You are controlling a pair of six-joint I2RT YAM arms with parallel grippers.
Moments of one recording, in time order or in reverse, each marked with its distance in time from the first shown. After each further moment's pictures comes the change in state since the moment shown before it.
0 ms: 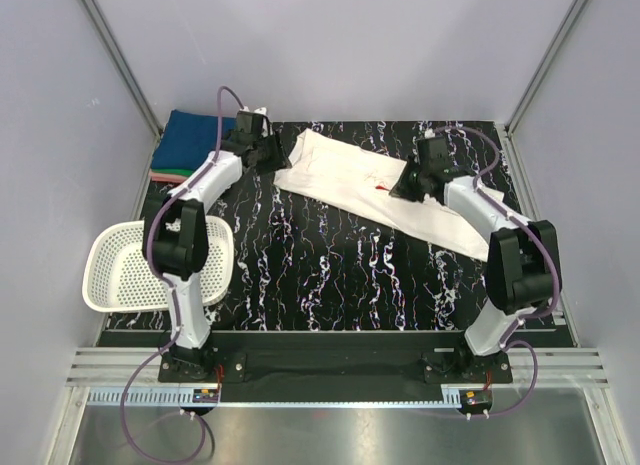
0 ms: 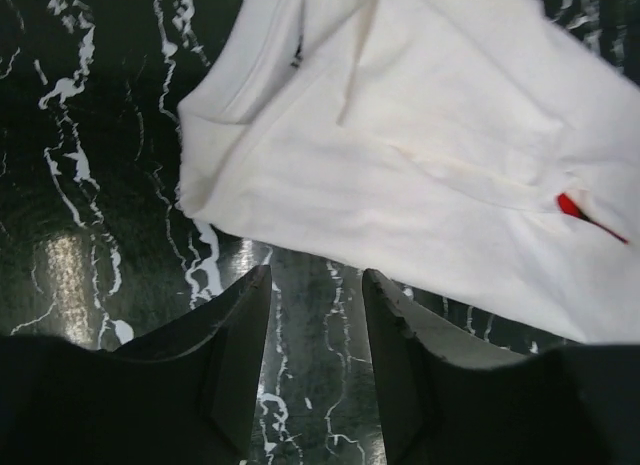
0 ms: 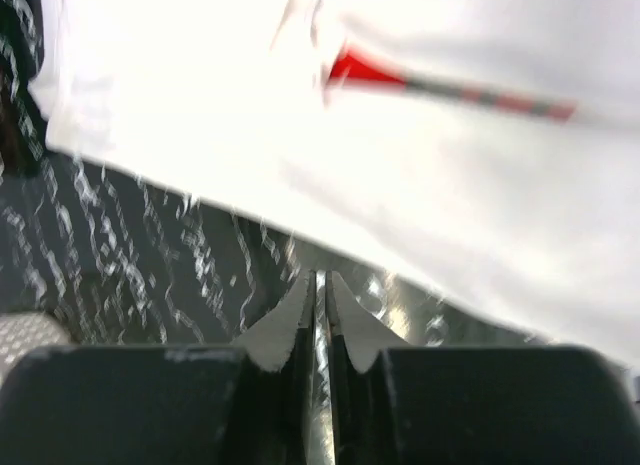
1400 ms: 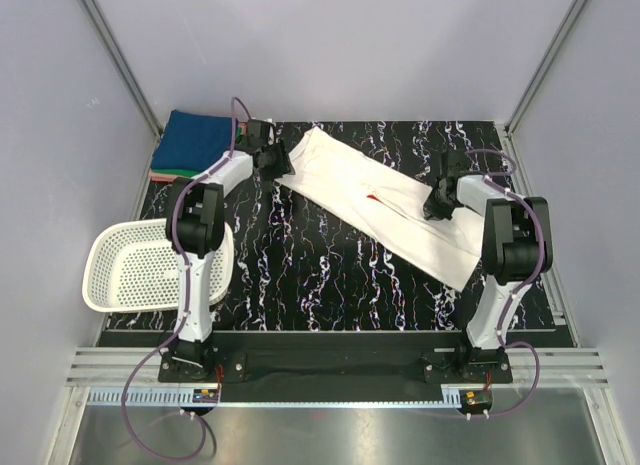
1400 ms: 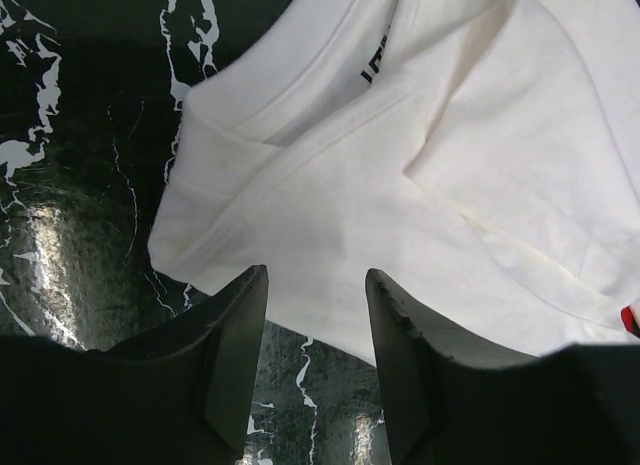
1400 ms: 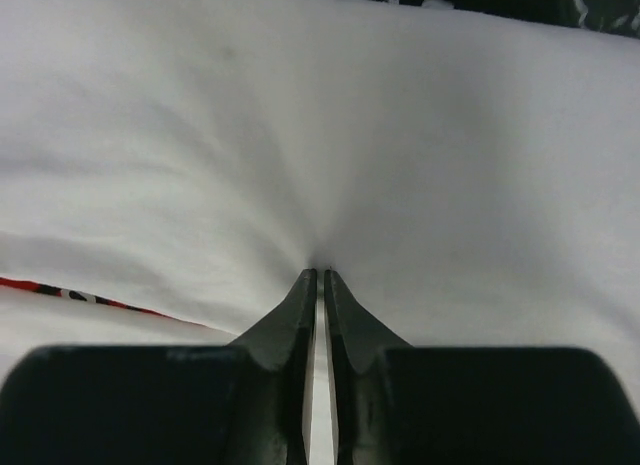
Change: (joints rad) left arm 0.028 0.264 0.151 0.058 0.028 -0.027; right arm -0.211 0.263 0.082 -0.117 0.154 -0.135
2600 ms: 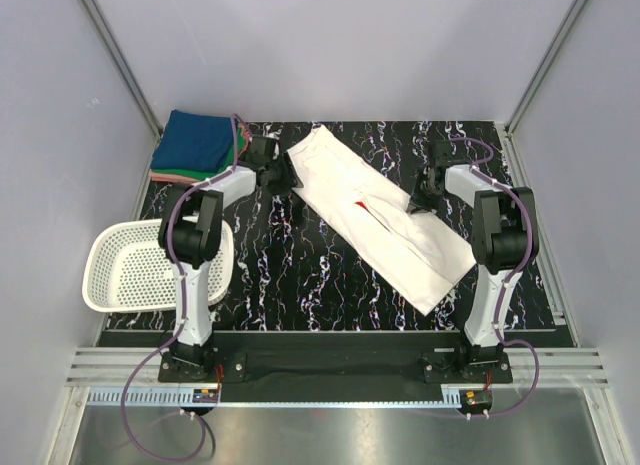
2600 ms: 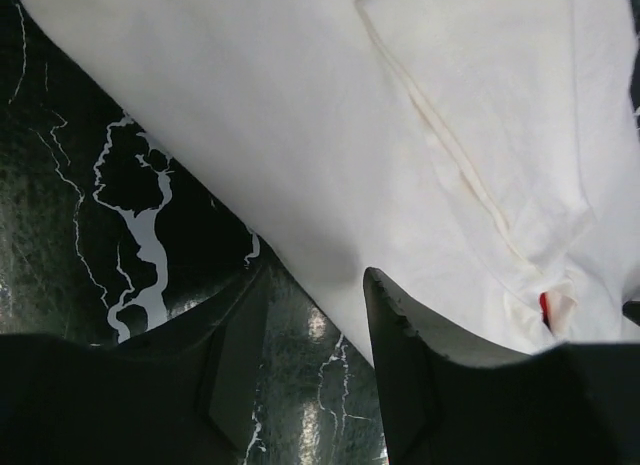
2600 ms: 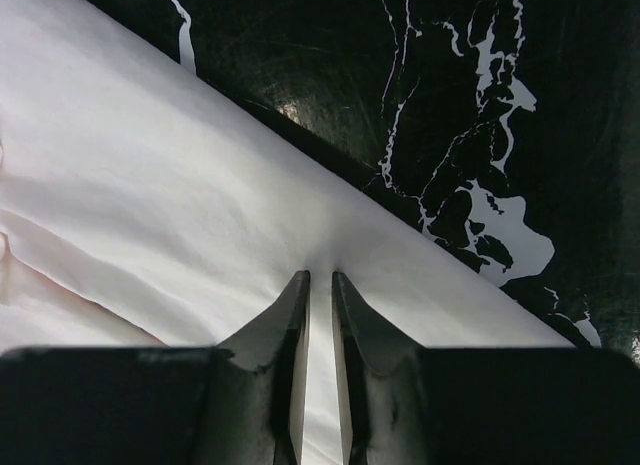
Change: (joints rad) left arm -0.055 -0.130 -0.275 0.154 0.016 -0.146; right arm 0.058 0.083 0.117 -0.032 -0.172 -0.099
